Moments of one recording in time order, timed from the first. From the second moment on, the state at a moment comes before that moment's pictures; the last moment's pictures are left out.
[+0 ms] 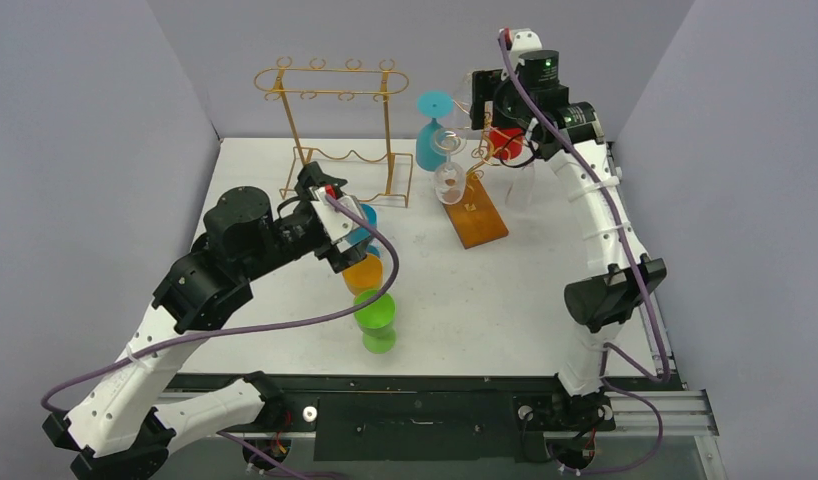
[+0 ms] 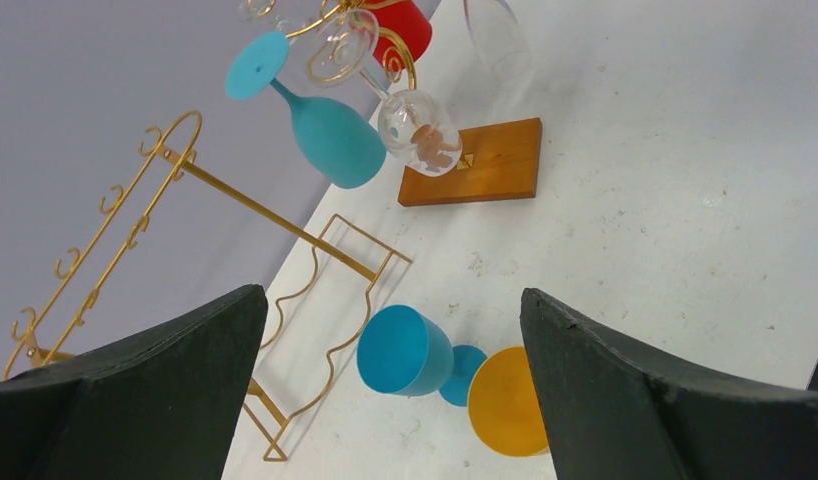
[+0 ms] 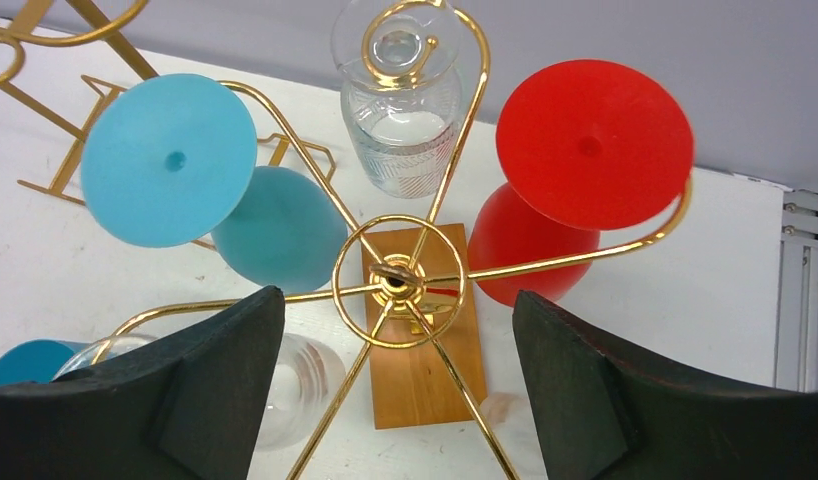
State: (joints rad) left arm -0.74 0.97 1.40 -0.60 0.16 0.53; right arm 0.33 1.90 2.28 -0.83 0.03 0.07
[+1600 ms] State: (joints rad) left arm -0.20 0.90 1.27 -0.99 0.40 0.17; right arm 1.09 1.56 1.27 -0.60 0.00 0.33
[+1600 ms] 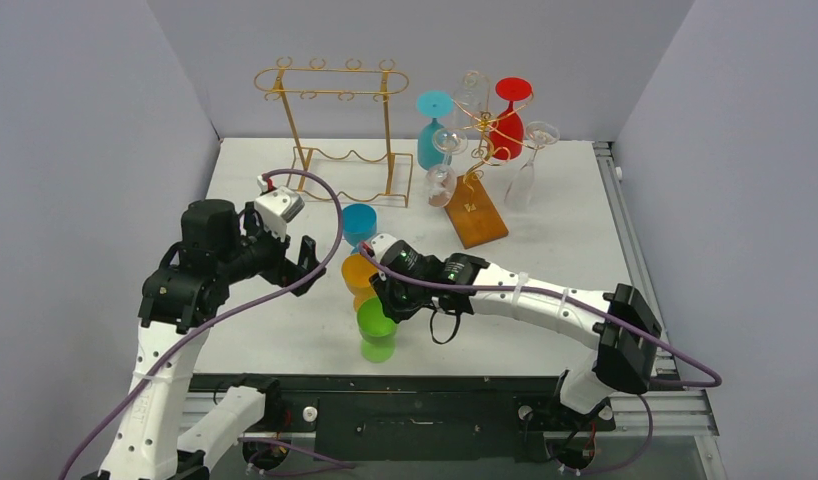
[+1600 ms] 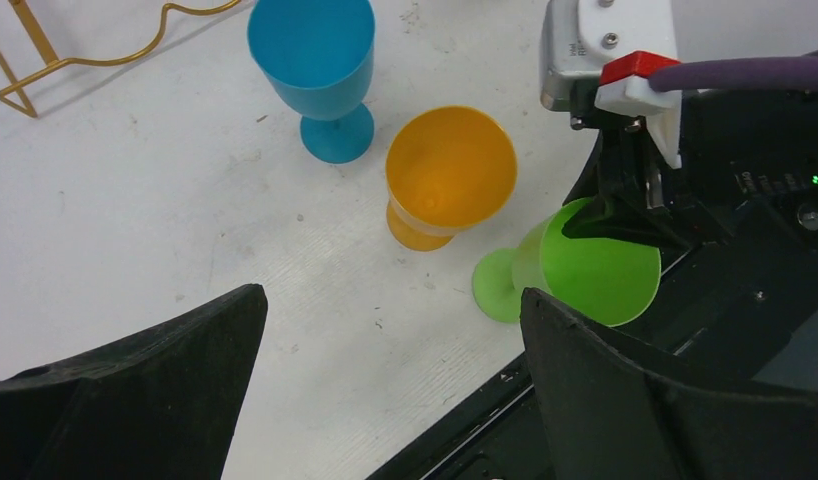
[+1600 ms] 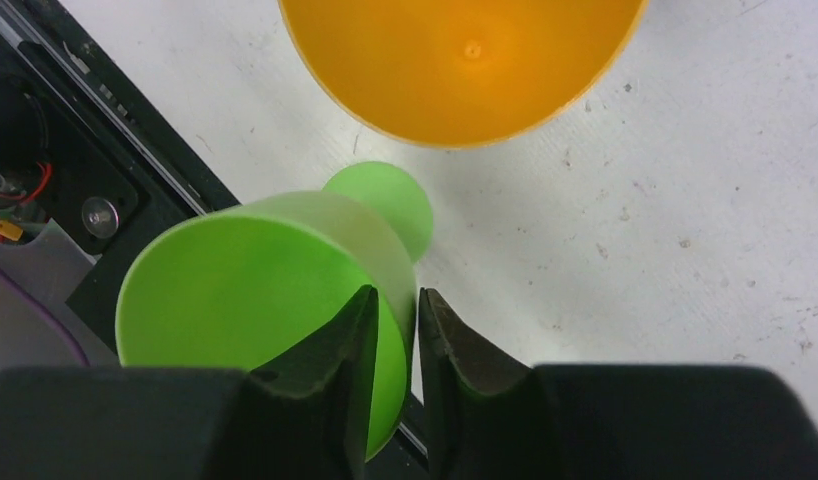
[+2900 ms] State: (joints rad) left arm -0.25 0.96 1.24 -0.71 0.71 -0.17; right arm 0.91 1.08 1.26 -0.22 -0.05 0.33
